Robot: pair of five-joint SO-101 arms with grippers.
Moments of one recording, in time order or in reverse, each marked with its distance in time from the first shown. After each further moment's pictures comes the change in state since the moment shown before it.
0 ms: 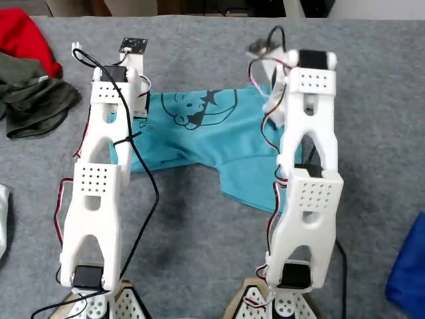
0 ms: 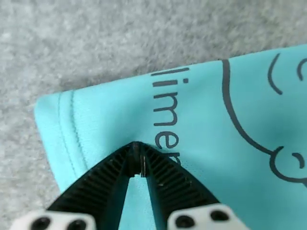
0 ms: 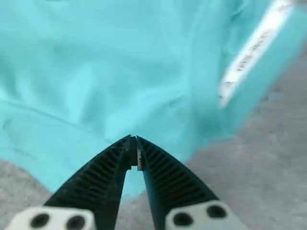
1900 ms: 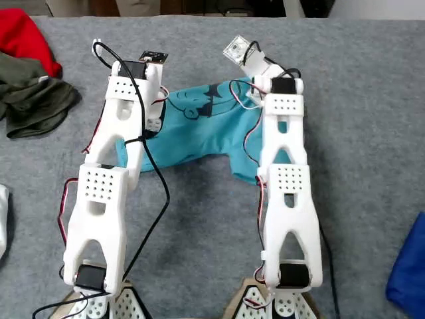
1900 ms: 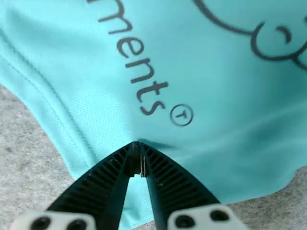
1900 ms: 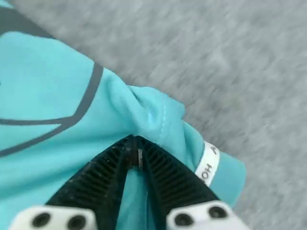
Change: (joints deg) left arm 6.0 -11.2 12.7 12.9 2.7; right arm -3.3 41.7 -49.5 -30.0 8.6
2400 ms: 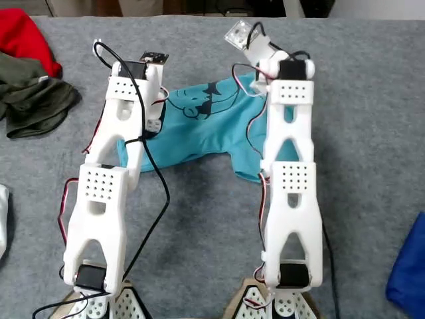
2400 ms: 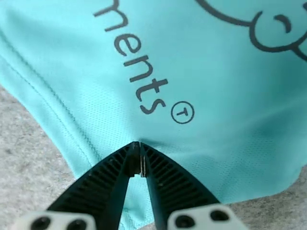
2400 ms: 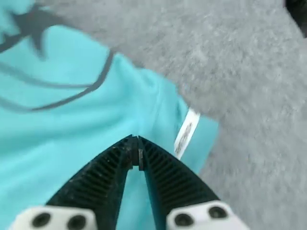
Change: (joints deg) left arm 0.0 0.8 0.0 0.0 -0.7; right arm -0.4 -14.9 -0.1 22.8 0.0
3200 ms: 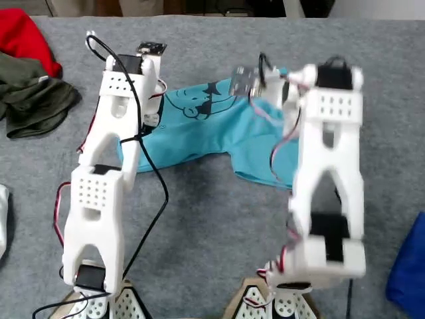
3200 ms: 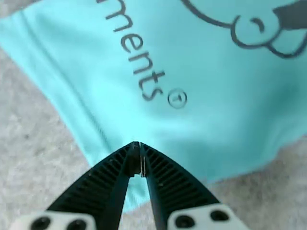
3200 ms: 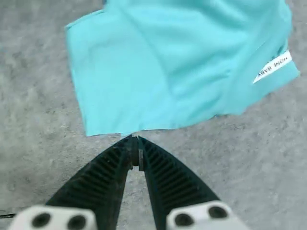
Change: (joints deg) left arm 0.0 -11.6 8.0 0.0 0.0; right arm 3.9 -70.1 87.4 -1.4 34.2
